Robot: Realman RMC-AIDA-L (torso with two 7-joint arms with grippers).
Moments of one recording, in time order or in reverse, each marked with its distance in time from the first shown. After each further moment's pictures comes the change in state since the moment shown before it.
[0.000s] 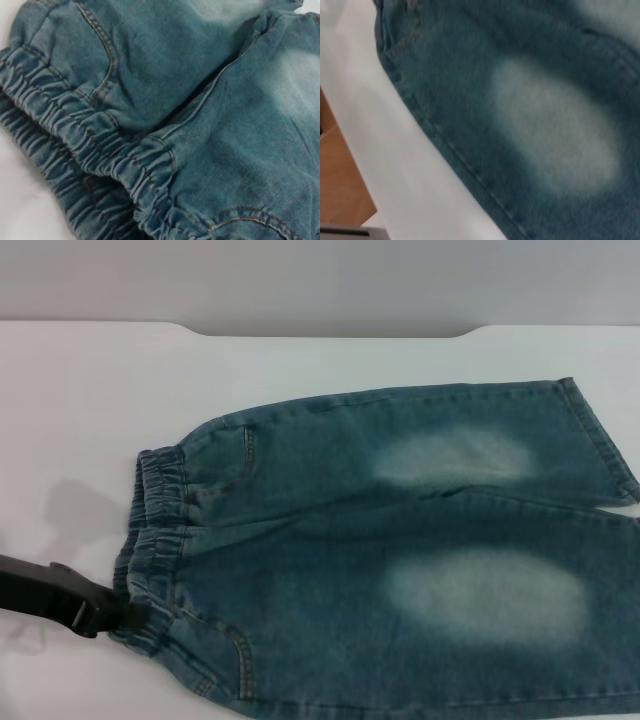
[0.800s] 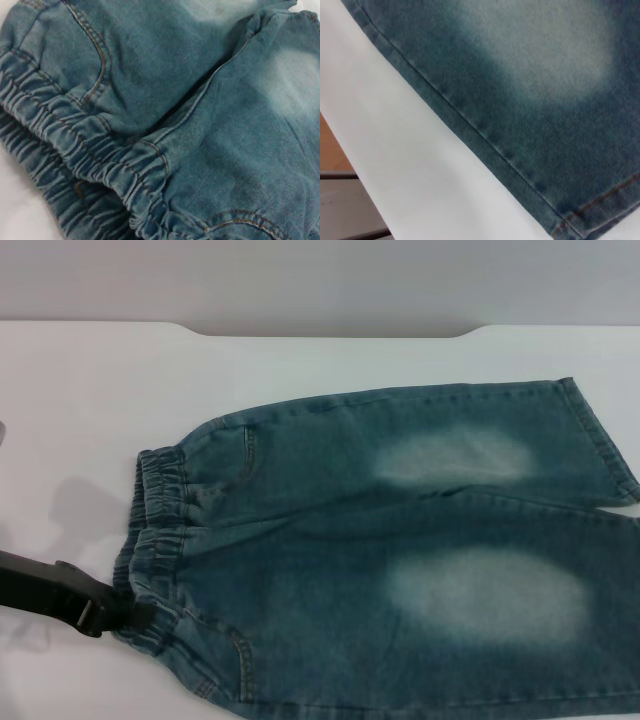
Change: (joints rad) left arm -0.010 -0.001 0.007 0.000 0.000 0.008 -0.004; right arm 0.013 0.004 -0.027 0.225 -0.241 0.144 -0.075
